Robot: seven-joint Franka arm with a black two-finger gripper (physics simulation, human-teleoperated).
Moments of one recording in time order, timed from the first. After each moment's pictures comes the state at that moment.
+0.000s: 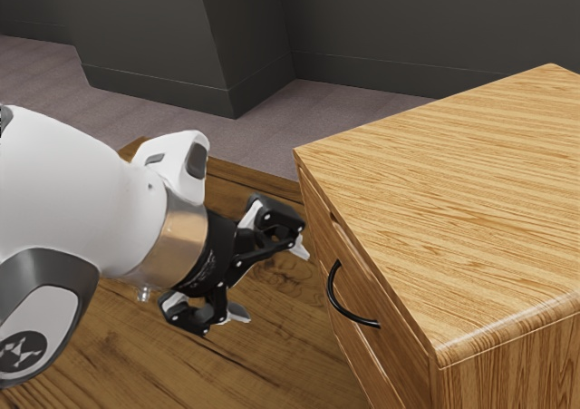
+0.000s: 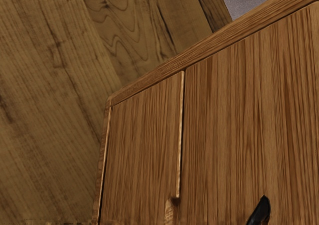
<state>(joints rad) 0.12 -0.70 -0.41 -2.31 -0.16 2.26 -1.37</state>
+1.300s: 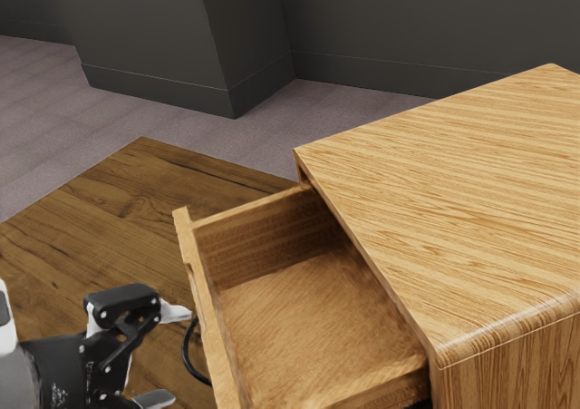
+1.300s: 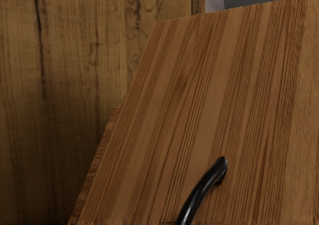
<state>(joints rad) 0.09 -1.40 -0.44 -2.85 -0.48 2.46 -1.53</state>
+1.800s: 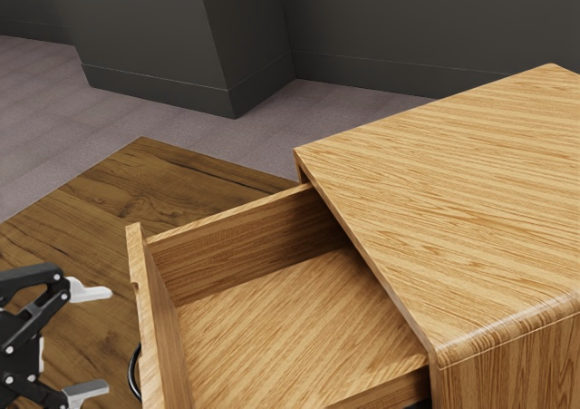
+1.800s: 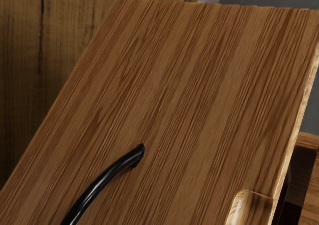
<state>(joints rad) 0.10 -1.55 -0.22 -2.85 -0.52 2.33 -1.50</state>
